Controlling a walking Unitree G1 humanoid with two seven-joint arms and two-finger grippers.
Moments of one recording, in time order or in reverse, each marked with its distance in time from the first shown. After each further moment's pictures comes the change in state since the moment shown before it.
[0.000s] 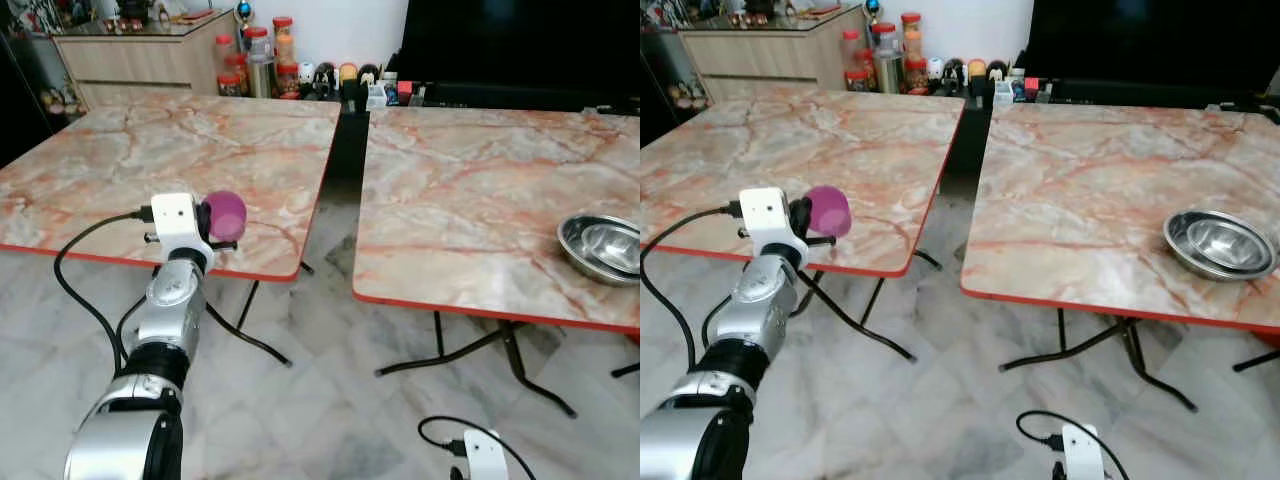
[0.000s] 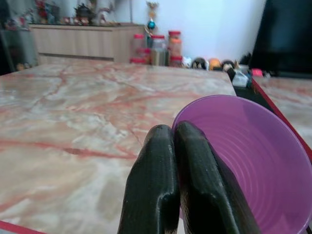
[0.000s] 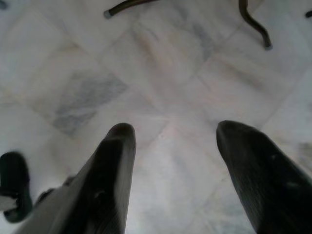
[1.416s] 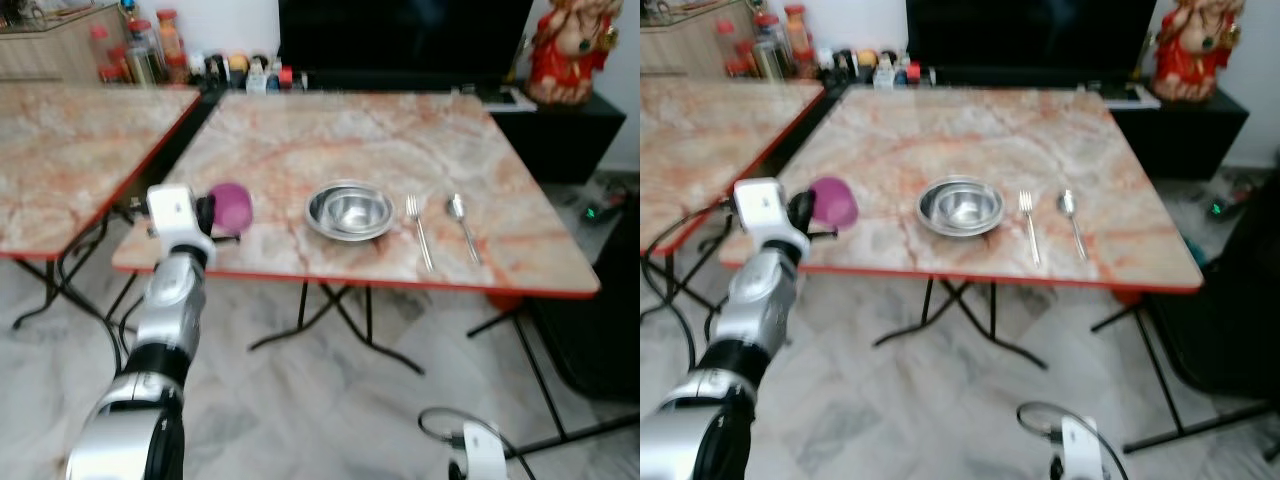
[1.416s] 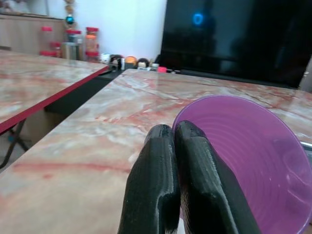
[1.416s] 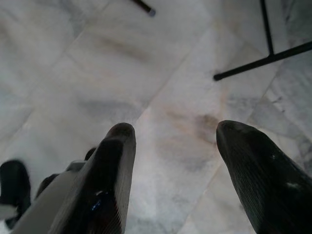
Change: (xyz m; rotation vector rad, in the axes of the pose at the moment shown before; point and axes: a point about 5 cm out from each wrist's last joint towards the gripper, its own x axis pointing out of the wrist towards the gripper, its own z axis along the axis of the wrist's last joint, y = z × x) left arm 0.000 -0.003 0.005 -0.090 -0.040 -0.046; right arm 0.000 0.003 0.002 0.032 -0.005 -0.008
